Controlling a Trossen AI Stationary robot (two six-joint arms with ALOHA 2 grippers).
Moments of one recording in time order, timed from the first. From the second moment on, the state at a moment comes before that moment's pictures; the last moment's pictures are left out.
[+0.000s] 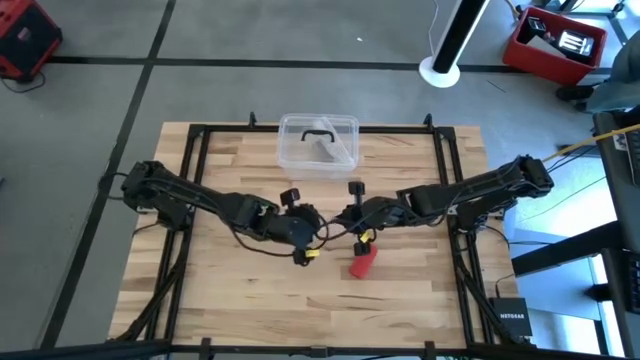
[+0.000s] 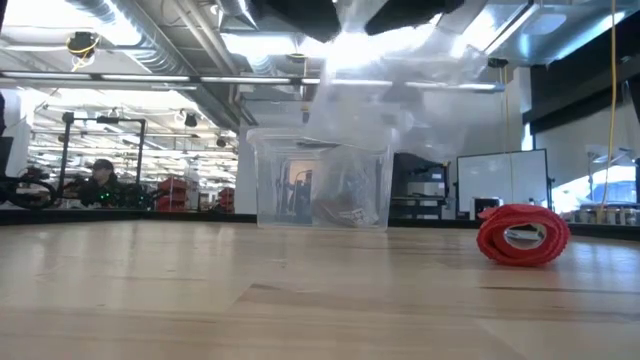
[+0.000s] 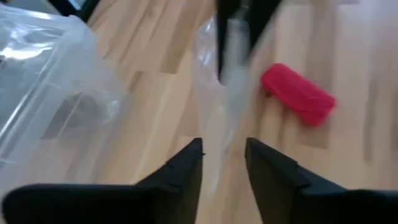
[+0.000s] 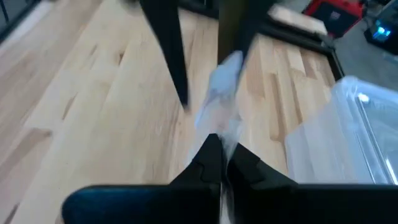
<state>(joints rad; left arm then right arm) -0.30 1.67 1.52 -0.73 -0.51 -0.34 0.24 1.44 1.14 -0.33 0.27 -0.14</state>
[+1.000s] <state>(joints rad) -0.40 1.64 1.46 -0.60 -0.59 -0.31 0.26 1.45 0.82 0.24 0.24 -0.03</state>
